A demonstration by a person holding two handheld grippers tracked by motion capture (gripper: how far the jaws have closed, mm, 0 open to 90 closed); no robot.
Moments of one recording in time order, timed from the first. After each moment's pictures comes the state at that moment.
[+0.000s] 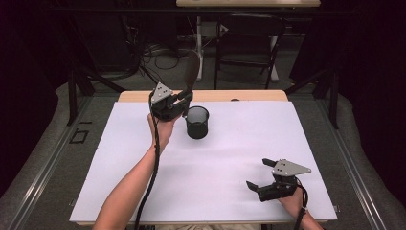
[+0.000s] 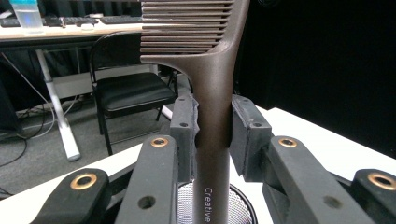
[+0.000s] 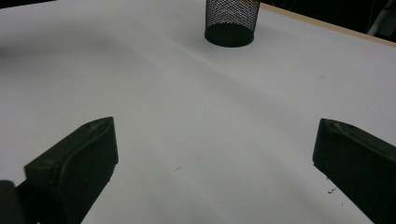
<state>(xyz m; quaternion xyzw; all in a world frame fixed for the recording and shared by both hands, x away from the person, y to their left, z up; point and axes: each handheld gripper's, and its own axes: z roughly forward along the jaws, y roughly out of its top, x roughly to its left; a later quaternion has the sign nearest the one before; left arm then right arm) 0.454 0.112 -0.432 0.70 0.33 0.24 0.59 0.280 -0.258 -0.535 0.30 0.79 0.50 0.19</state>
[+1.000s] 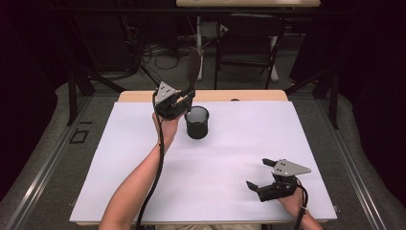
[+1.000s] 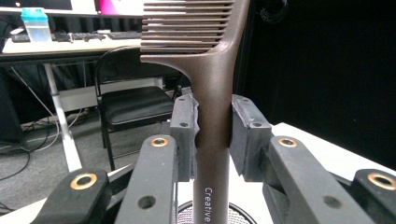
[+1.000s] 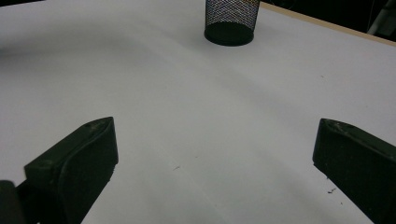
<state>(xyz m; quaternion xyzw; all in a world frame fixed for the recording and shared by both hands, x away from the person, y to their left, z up) 0.465 0.102 -0.441 0.67 0.33 0.26 0.61 0.280 -0.258 -0.535 0.30 0.79 0.49 0.20</state>
